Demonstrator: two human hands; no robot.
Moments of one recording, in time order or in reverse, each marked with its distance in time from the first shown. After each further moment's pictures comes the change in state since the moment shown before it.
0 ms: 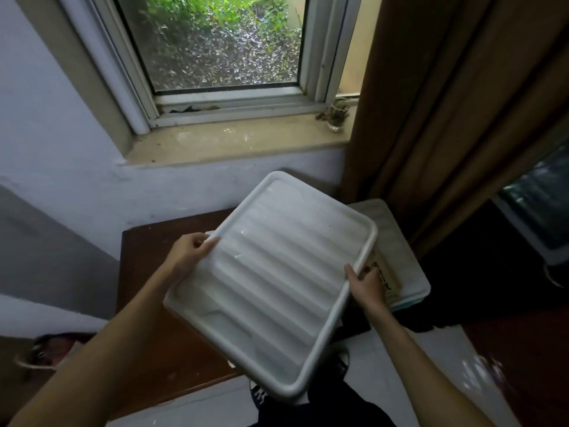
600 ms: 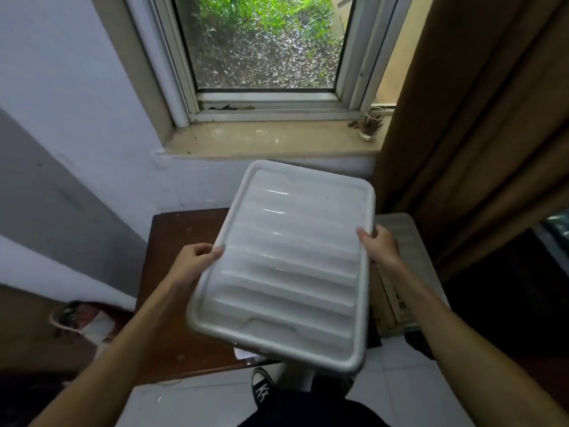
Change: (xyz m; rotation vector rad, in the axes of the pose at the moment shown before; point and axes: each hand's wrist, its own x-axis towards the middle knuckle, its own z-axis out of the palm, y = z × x) left_hand -0.062 -0.010 0.000 -0.332 0.062 -0.136; right_hand 0.048 -0.097 -0.004 -0.126 -0.109 -0.329
